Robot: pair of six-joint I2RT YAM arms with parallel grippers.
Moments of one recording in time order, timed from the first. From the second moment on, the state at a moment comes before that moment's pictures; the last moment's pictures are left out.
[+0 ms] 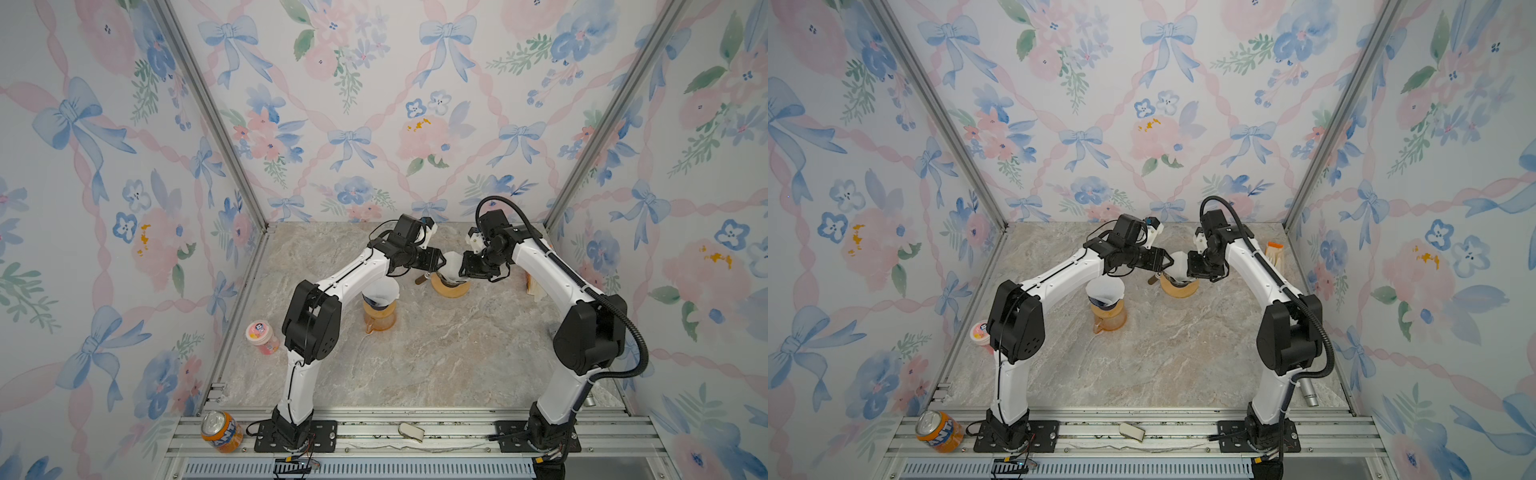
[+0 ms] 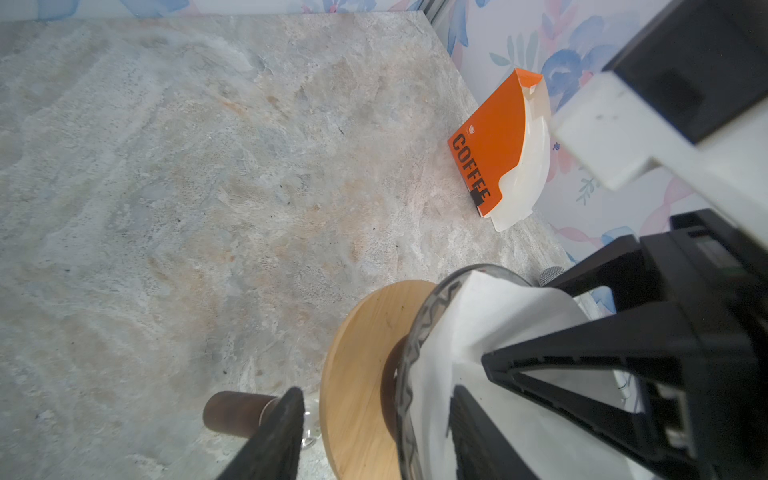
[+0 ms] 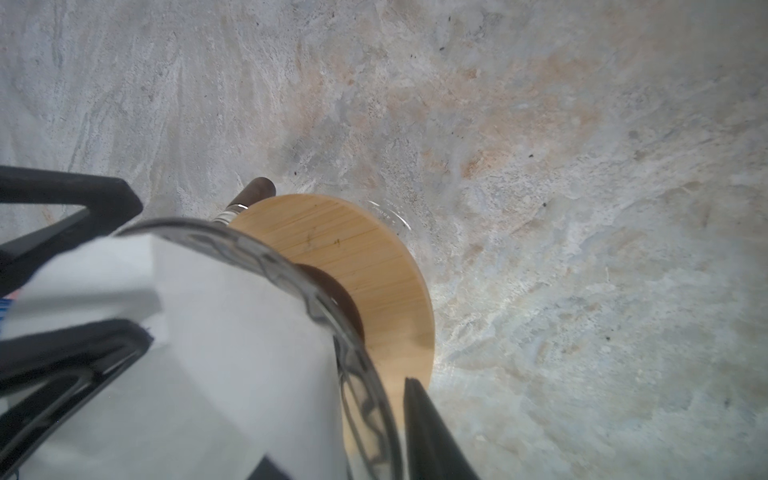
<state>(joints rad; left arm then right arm) -0.61 2.06 1.79 -0.45 0.37 -0.31 0.27 1.83 1.68 -1.06 -0.21 0.24</state>
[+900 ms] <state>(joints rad) -0.61 2.06 1.77 -0.44 0.35 -0.31 0.24 1.79 1.64 -1.00 -0.26 0.24</state>
